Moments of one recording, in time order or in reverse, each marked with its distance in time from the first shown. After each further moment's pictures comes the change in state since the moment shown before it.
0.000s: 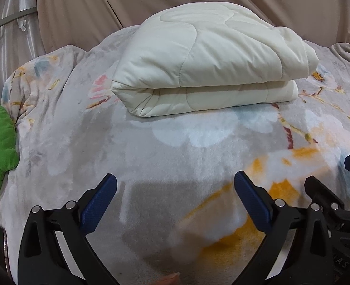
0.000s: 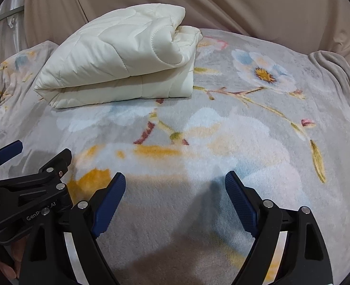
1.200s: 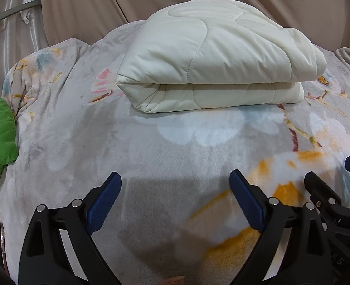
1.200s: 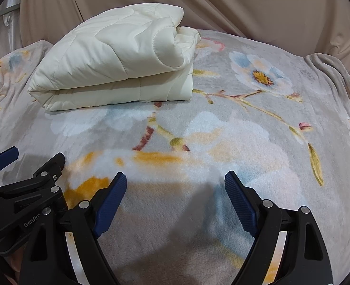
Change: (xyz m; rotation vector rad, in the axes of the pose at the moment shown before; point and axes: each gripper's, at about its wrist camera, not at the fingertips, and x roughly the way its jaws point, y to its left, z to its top) left arm 0.002 0.005 0.000 -0.038 0.025 0.001; right arm 0.006 0.005 0.001 0.001 0.000 -0.040
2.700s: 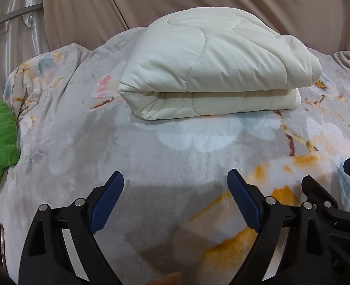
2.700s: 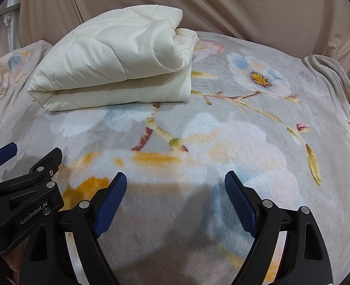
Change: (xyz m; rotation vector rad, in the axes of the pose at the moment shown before) left arm -0.007 -0.003 0.001 -0.004 -0.041 0.001; right arm -0.002 0.000 0.000 -0.003 -0.009 -0.010
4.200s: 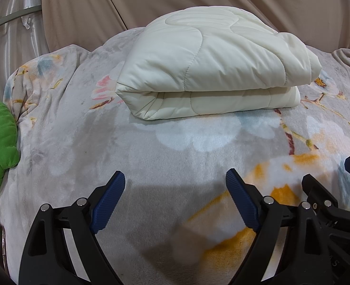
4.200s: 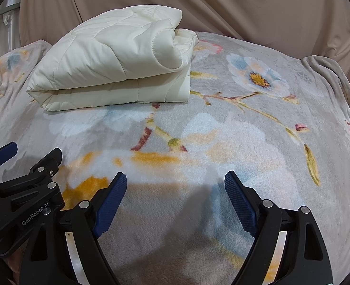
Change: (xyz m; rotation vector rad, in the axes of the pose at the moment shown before) left arm 0.000 -0.002 -0.001 0.008 0.001 0.002; right arm -0.001 0.001 -0.001 0.003 -0.003 -0.007
